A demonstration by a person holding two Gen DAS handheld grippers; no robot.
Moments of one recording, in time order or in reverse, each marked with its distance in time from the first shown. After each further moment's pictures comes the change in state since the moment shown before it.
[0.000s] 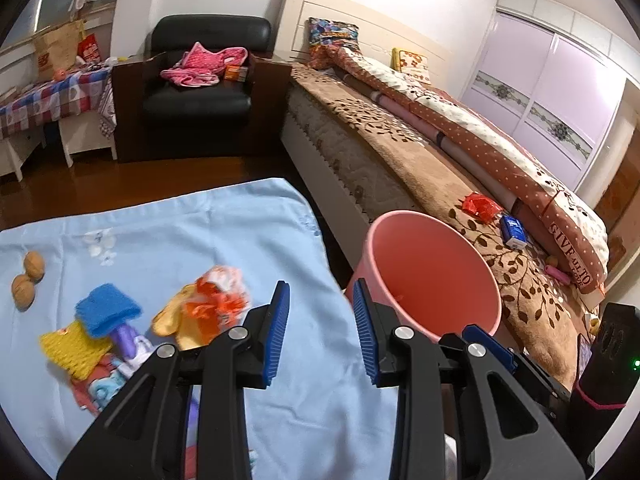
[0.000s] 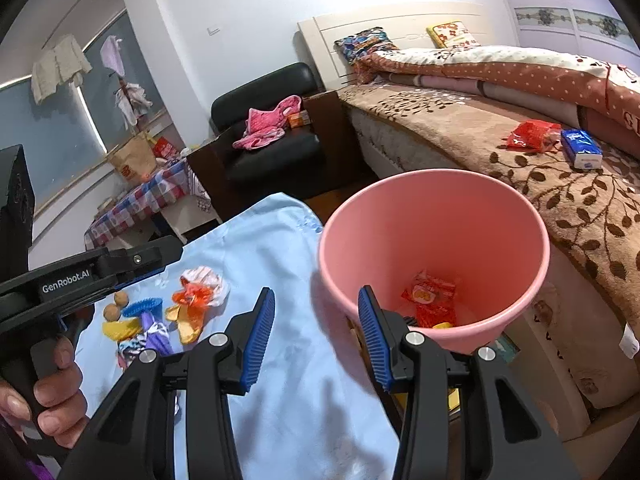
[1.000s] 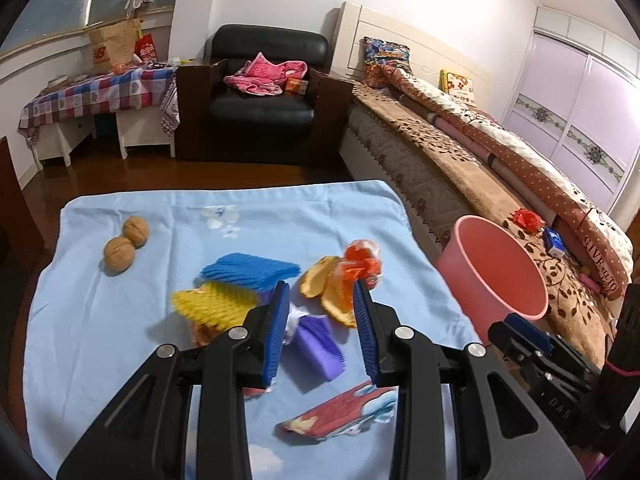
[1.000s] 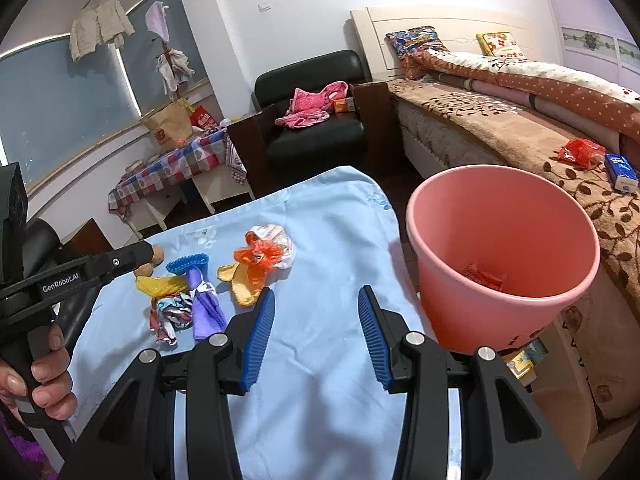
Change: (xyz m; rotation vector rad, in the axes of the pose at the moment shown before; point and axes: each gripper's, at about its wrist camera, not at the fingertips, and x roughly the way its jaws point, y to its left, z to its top) left arm -0.066 0.091 -0.039 -0.066 -0.062 0.149; right arm 0.001 0.067 -0.030 -0.136 0.044 0.081
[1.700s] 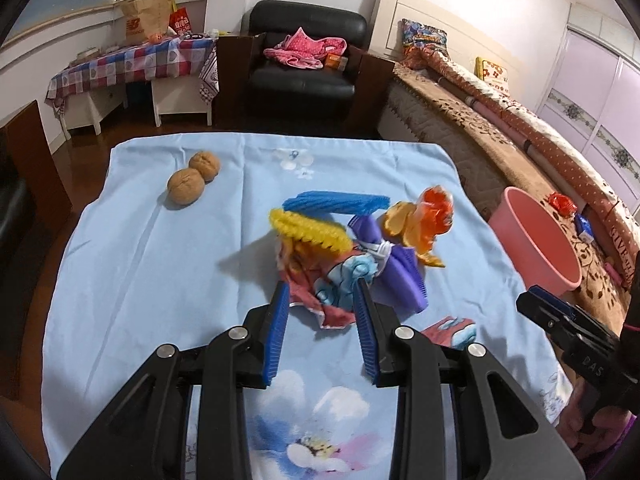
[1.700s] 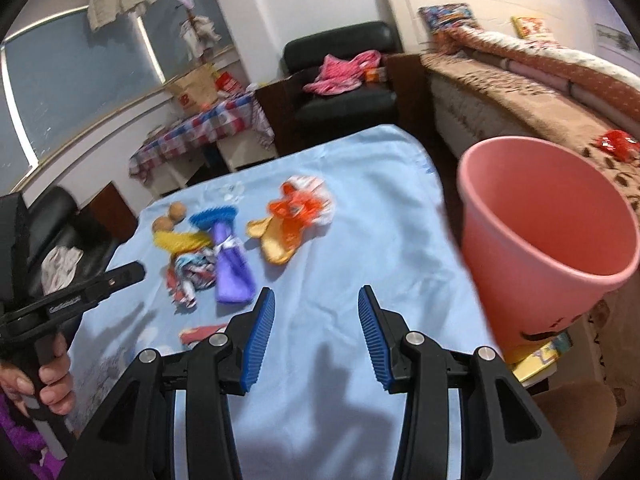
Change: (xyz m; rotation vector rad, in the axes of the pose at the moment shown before) left arm -0.011 0.056 -0.045 -0.060 0.083 0.095; right arm 0.029 0.026 -0.021 -0.076 0.142 0.101
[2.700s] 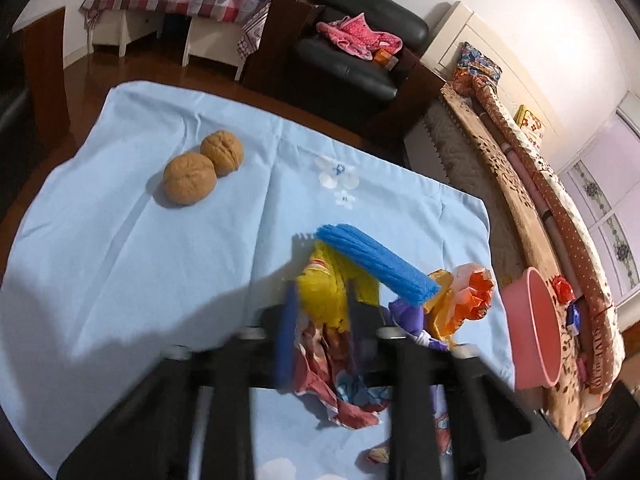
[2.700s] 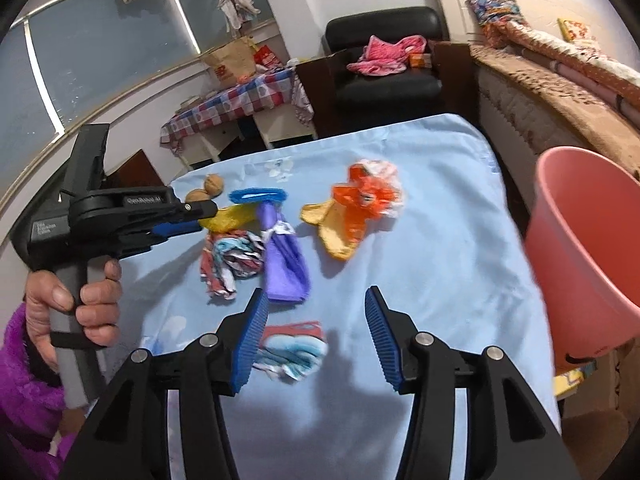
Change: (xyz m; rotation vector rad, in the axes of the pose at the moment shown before) left arm 0.058 0.045 0.050 -0.296 0.064 -0.051; right arm 0.035 0.038 0.013 -0.077 0.076 0.109
